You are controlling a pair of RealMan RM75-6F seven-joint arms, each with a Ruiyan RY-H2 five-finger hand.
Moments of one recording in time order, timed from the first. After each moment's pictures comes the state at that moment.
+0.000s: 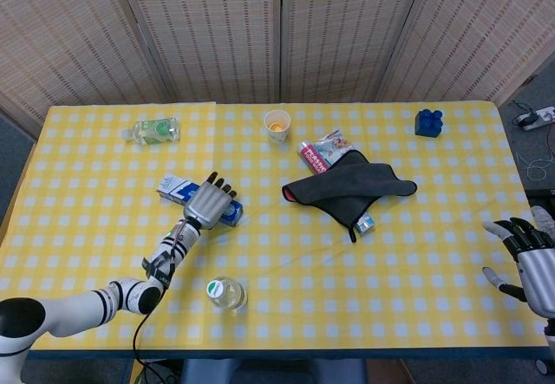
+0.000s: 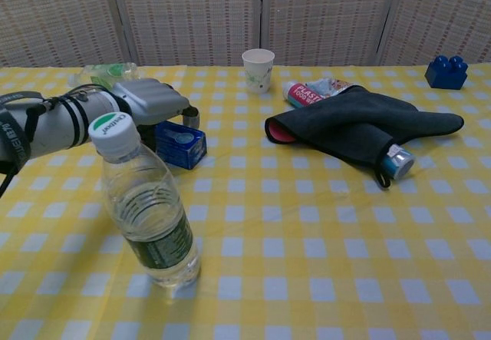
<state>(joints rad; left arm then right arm) -0.99 -1.66 -0.16 -1.20 0.94 0.76 0.74 0.05 -1.01 0.03 -1.57 -1.59 1.56 0.03</state>
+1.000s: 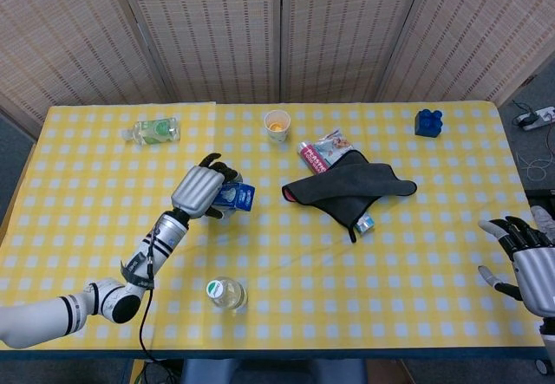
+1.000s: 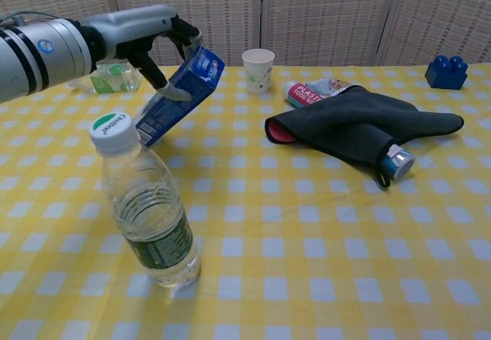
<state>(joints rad) -0.90 -1.46 -0.28 -1.49 1.13 0.92 0.19 0.06 -1.02 0.04 -1.58 -1.61 1.56 0.02</state>
